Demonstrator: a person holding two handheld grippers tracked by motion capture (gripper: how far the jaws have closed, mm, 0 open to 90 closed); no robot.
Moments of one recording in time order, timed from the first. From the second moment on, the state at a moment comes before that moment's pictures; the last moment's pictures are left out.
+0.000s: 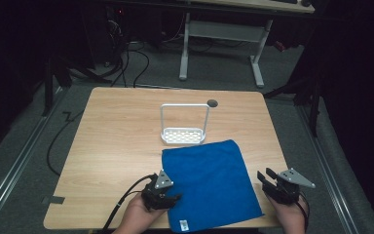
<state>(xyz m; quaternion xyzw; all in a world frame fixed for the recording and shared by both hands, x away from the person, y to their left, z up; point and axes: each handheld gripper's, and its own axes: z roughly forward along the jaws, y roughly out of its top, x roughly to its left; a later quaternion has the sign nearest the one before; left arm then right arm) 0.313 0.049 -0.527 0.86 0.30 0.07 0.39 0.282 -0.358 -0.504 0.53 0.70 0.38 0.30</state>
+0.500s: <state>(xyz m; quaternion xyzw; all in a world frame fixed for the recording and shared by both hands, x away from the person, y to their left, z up) 0.319 0.089 -0.527 0.84 0.36 0.09 0.39 0.293 -0.348 -0.505 0.52 0.71 0.39 0.29</state>
